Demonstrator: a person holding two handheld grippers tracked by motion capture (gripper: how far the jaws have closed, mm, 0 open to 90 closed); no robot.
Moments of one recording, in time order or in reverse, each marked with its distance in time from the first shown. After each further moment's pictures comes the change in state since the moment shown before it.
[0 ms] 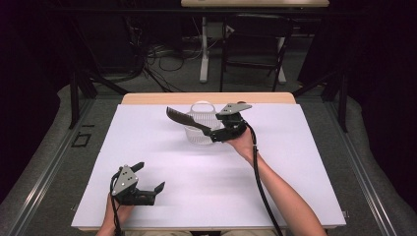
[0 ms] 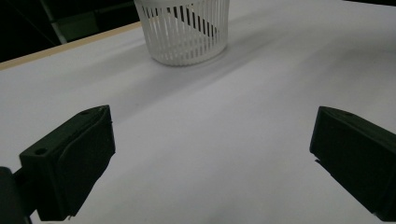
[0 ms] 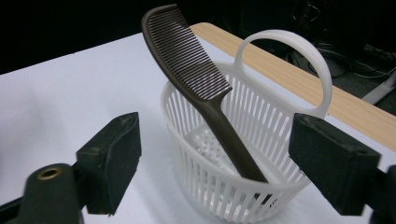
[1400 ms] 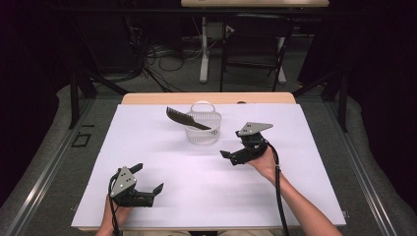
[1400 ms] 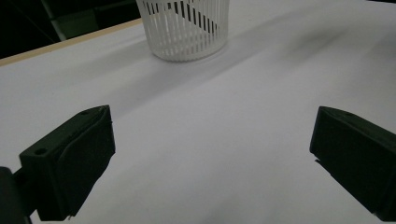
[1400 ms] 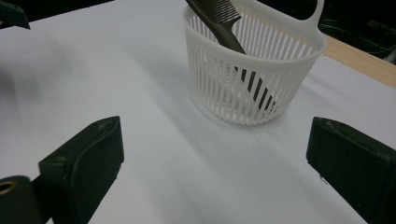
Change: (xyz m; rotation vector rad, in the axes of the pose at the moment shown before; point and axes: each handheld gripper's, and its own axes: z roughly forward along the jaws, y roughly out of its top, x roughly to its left) left arm 0.001 -0.004 -0.005 0.007 0.002 -0.001; right arm 0.012 -0.048 -0.061 0.080 -0.001 -0.011
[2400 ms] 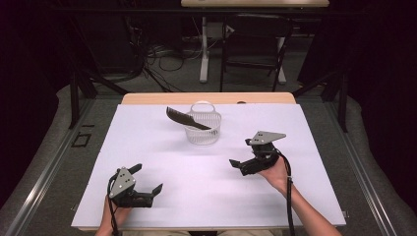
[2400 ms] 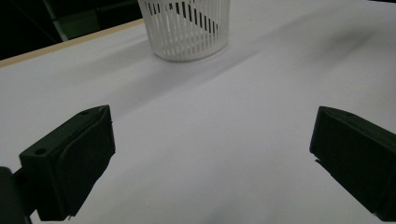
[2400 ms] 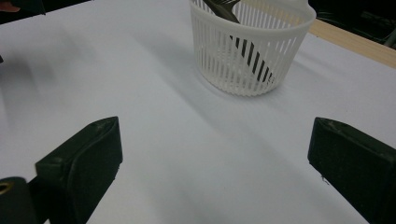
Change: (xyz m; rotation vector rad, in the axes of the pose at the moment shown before) left arm -0.001 0.000 -0.003 -0.001 0.004 -0.001; right arm 0.011 -0.020 -0.035 0.008 -0.016 0.020
